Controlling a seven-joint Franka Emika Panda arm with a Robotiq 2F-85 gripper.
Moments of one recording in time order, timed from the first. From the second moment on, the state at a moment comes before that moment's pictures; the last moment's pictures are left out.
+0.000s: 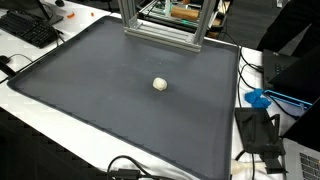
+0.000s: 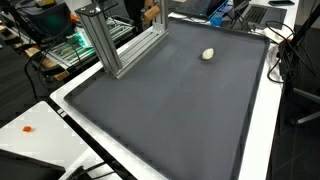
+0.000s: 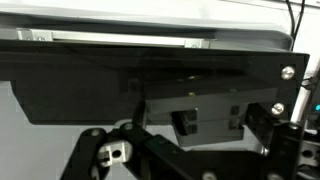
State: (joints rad) arm 0.16 -0.67 0.18 -2.58 0.18 1.93 0.11
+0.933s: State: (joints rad) arm 0.17 -0.65 0.18 -2.60 0.18 1.98 0.07
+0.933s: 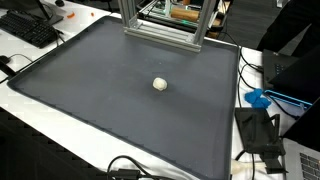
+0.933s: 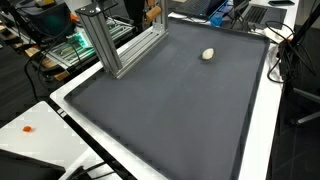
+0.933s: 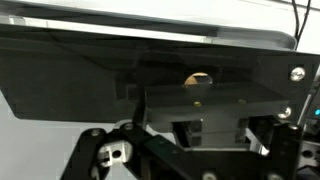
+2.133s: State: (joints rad) arm 0.17 -0.65 0.18 -2.56 0.17 1.88 0.08
